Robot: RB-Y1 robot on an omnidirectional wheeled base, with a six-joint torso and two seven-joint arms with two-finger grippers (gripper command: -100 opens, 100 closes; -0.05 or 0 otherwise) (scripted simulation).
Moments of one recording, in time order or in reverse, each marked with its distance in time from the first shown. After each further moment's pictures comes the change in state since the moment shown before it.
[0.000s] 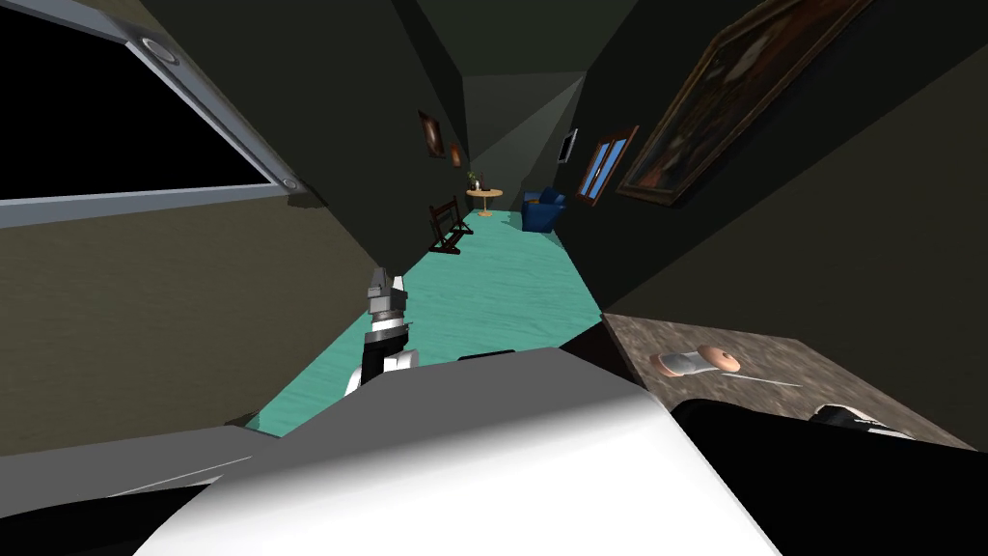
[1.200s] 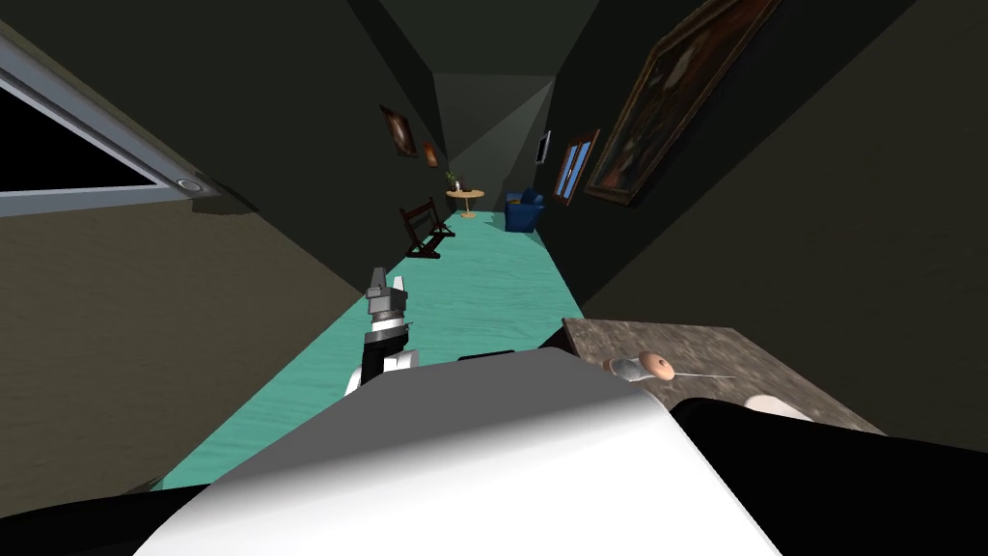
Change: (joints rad) left arm 0.000 0.000 0.000 0.000 0.000 0.000 0.000; right arm -0.018 -0.003 0.059 0.071 0.163 -0.041 -0.262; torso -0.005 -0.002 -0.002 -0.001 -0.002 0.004
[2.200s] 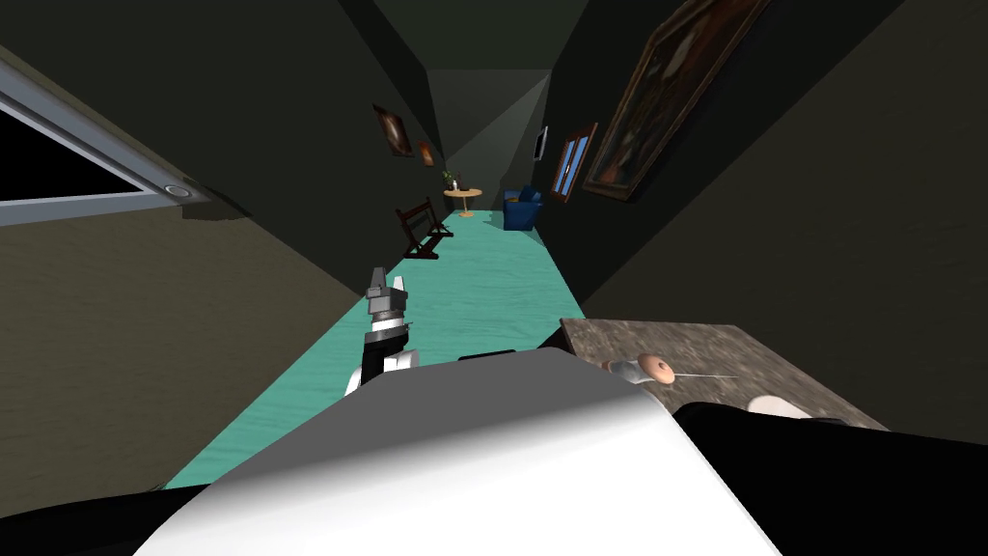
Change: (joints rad) left arm 0.000 0.000 0.000 0.000 0.000 0.000 0.000; right arm 0.067 -0.035 -0.016 0.031 0.000 0.051 -0.053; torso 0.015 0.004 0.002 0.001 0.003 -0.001
